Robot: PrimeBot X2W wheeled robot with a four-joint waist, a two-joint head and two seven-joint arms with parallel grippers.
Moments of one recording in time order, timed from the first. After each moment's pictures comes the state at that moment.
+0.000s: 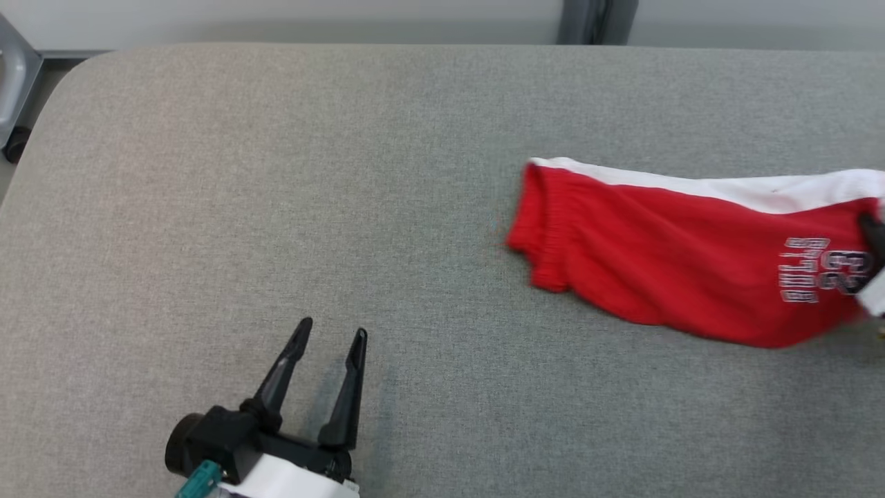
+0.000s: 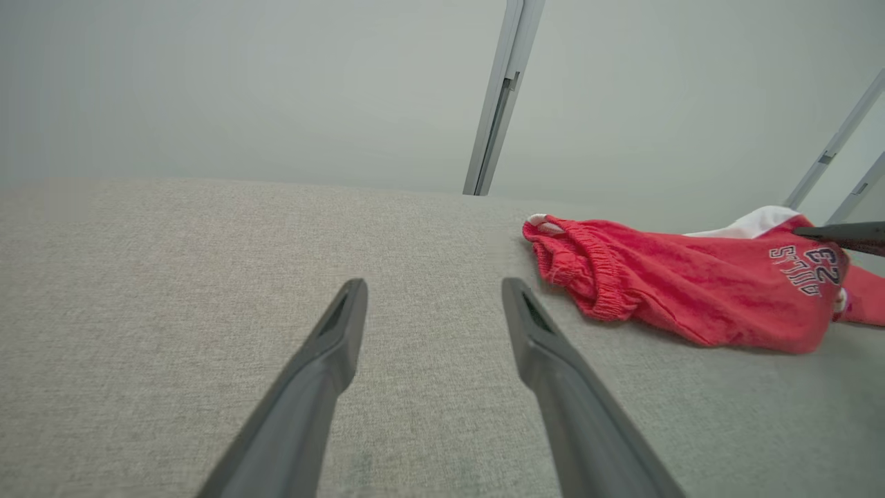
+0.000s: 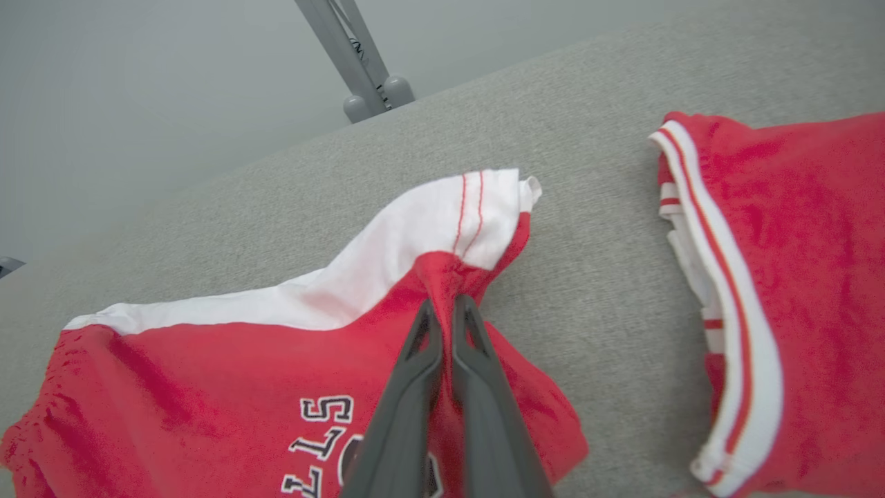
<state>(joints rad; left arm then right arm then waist) -0.01 0.11 -0.30 0.04 -0.33 -0.03 -0.26 -0.48 -0.33 -0.13 0.47 0.58 0.13 0.39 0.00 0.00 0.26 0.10</state>
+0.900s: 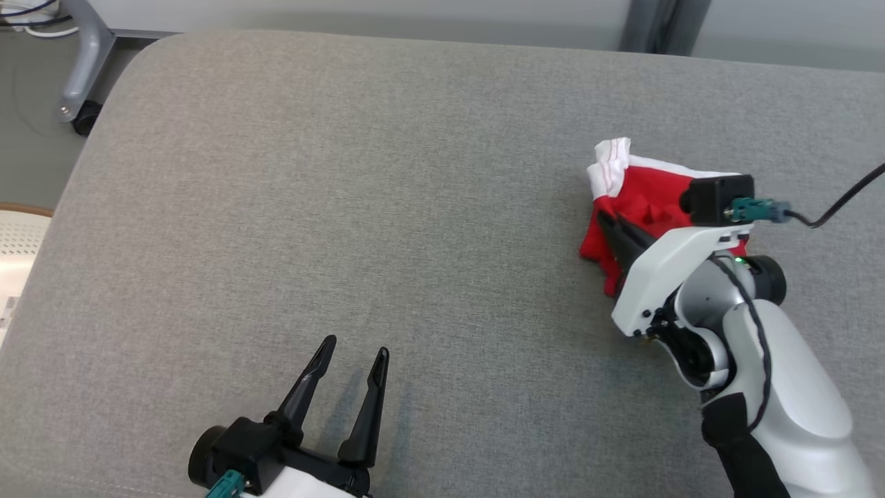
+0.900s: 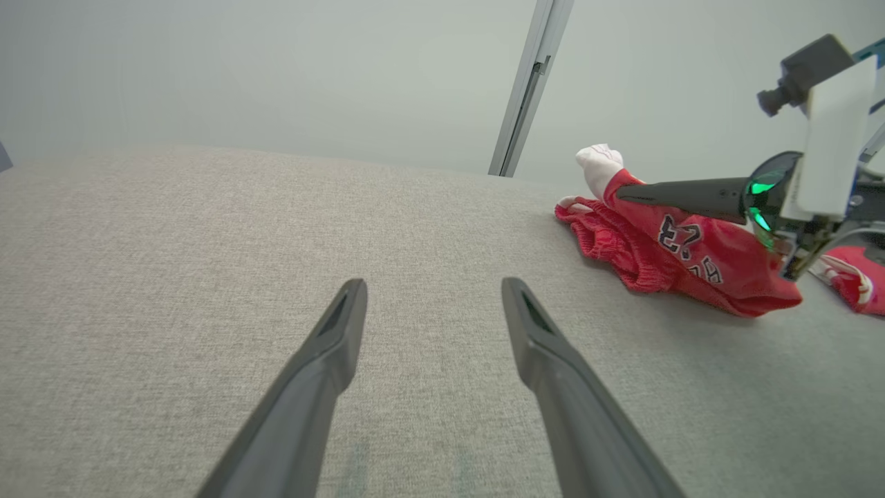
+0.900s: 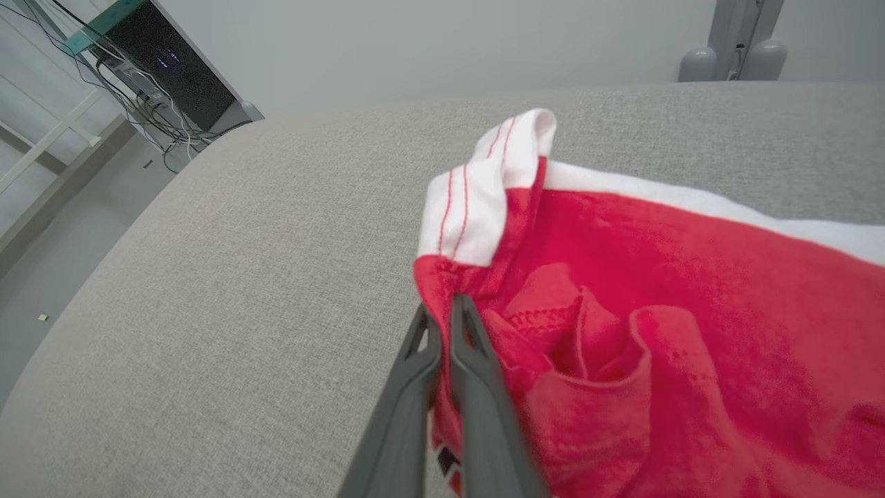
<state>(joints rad) 0.02 0.06 -0.30 0.08 -0.28 -0.07 -0.26 -0.55 -0.05 0.22 0.41 0.43 0.13 0.33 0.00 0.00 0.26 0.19</state>
